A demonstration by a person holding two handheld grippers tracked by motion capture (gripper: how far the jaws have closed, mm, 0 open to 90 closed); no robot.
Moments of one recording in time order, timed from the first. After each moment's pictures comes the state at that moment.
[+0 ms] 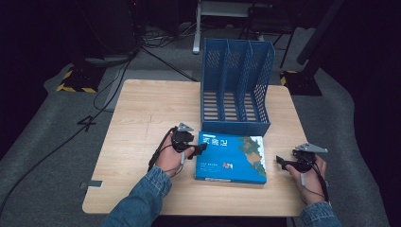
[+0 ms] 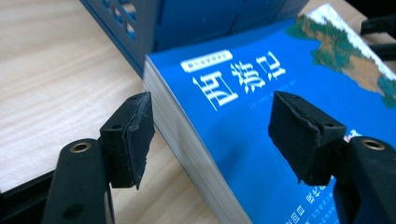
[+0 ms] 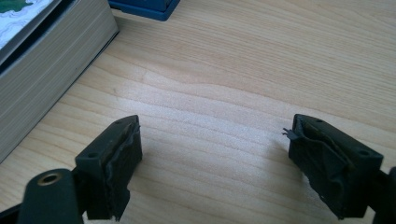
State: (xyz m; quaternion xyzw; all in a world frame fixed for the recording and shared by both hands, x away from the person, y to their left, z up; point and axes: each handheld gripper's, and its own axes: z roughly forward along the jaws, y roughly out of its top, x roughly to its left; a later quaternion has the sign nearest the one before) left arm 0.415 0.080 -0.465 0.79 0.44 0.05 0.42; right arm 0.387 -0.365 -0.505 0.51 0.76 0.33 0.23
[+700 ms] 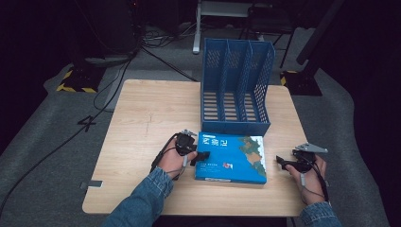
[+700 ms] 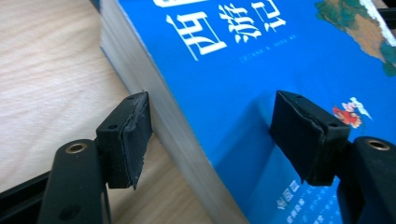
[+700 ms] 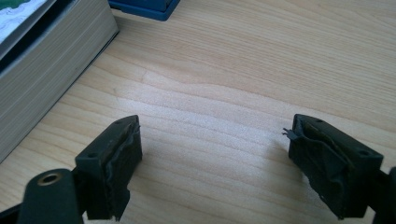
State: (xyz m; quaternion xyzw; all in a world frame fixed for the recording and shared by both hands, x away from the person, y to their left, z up) left arm 0.414 0.071 -0.484 0.80 0.46 -0.02 0.39; right arm 0.387 -0.365 -0.505 0.51 0.76 0.33 0.23
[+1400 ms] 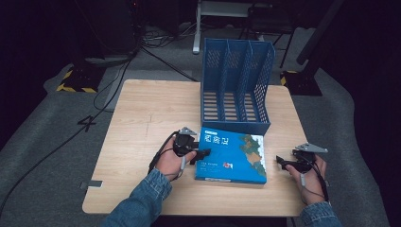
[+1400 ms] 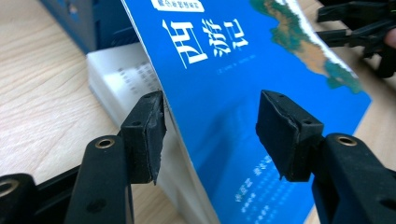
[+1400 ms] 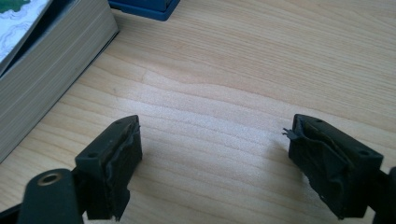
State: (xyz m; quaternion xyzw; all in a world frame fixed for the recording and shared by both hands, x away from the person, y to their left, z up) left arm 0.397 0.074 -0.454 0.80 0.41 0.01 0.44; right arm 0.387 -0.365 -0.505 0.51 0.76 0.33 0.23
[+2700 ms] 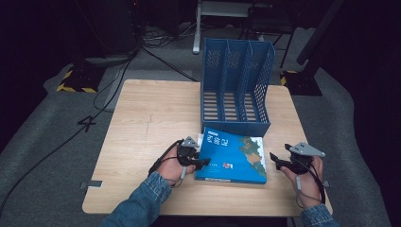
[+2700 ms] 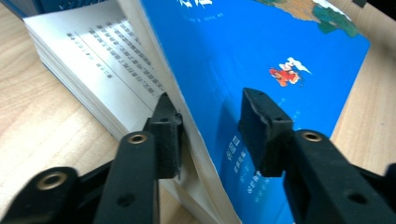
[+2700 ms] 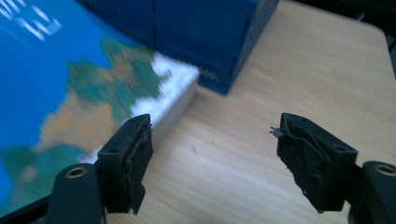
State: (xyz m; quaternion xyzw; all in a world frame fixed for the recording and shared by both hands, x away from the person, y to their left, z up) left arm 0.385 0.072 -0.480 0.83 0.36 0.00 0.43; right arm 0.361 -0.322 -0.463 0.43 0.76 0.39 0.29
